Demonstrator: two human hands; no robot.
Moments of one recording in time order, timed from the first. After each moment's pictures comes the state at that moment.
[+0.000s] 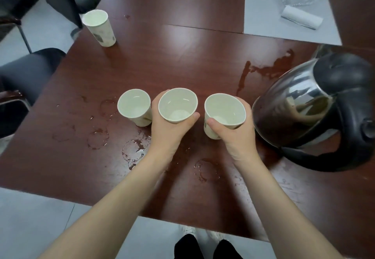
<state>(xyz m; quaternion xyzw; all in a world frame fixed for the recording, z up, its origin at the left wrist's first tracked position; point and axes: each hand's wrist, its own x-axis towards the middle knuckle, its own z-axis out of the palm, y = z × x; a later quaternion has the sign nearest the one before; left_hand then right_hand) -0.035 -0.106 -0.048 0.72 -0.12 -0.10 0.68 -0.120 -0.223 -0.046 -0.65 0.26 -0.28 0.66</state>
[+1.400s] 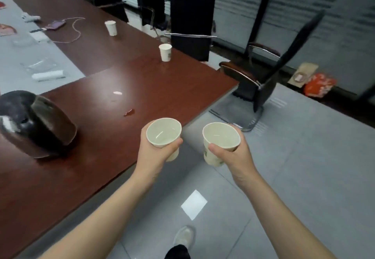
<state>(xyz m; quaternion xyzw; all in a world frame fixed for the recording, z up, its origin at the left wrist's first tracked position) -0.507 -0.224 0.051 0.54 -0.47 -0.40 0.58 -0.699 -0.230 0.057 -0.46 0.49 -0.52 0.52</state>
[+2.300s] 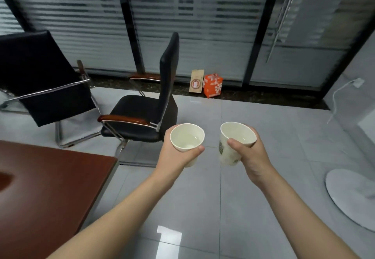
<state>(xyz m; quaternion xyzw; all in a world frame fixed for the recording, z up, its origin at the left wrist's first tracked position) -0.932 -0.555 0.078 0.35 -0.64 -0.58 0.38 -1.098 -0.459 0.079 -0.27 0.60 -0.67 0.33</state>
